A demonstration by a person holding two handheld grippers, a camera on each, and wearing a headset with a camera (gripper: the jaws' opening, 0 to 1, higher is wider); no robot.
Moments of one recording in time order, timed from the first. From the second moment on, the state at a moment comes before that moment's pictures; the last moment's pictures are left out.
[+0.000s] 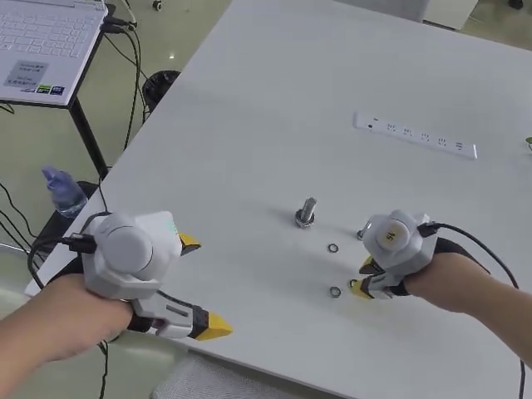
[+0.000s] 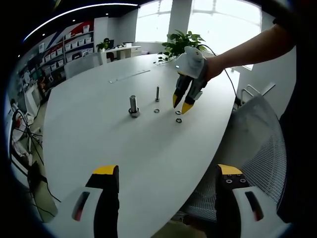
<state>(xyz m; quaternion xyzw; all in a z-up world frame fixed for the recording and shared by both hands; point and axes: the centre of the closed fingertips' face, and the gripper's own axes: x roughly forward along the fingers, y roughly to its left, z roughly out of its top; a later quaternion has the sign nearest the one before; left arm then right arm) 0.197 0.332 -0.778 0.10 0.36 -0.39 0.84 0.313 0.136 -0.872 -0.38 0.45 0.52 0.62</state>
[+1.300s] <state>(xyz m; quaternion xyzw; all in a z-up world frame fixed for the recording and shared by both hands) 0.202 0.330 -0.779 0.09 0.36 -0.39 0.84 0.312 0.136 -0.878 -0.41 0.47 0.50 0.60</state>
